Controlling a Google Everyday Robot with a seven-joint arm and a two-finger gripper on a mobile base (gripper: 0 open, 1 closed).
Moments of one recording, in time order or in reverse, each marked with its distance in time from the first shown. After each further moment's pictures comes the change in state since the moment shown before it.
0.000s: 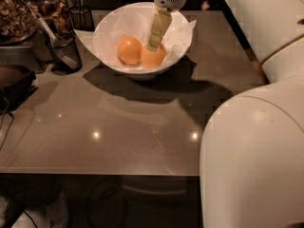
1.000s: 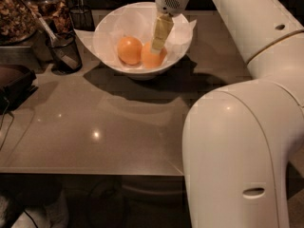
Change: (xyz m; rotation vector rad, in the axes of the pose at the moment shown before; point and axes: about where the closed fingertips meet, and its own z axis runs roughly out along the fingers) arm 0.017 -0.018 0.027 -0.025 0.033 -0.015
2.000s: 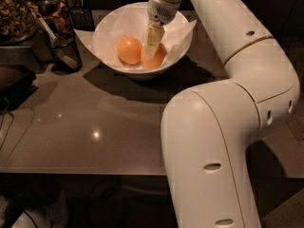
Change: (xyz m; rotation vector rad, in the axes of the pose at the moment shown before) arm -0.013 -0.004 0.040 -0.078 0.002 -0.029
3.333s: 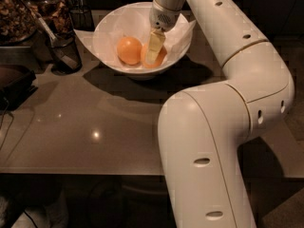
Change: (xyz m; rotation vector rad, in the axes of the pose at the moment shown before) arm 0.016 0.001 0.023 -0.053 0.004 0.036
